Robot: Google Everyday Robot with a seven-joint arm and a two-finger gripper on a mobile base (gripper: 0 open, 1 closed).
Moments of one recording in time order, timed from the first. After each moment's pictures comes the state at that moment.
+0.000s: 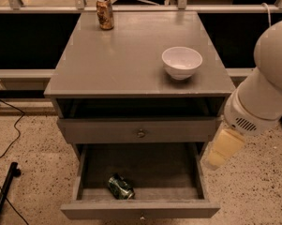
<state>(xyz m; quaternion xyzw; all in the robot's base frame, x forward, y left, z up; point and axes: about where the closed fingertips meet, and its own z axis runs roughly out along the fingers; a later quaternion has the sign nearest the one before) 0.422 -0.197 0.841 -0.48 0.87 -0.03 0.13</state>
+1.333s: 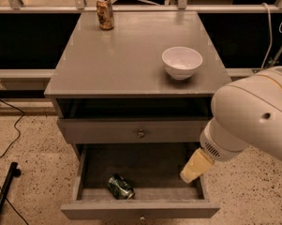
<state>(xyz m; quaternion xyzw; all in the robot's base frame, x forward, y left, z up) 0.413 -0.180 0.766 -0.34 0.93 -0.05 0.12</state>
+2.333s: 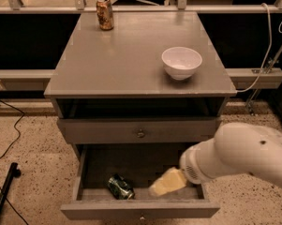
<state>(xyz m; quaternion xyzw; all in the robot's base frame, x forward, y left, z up) 0.408 -0.101 0.682 -0.34 0.91 0.15 0.19</state>
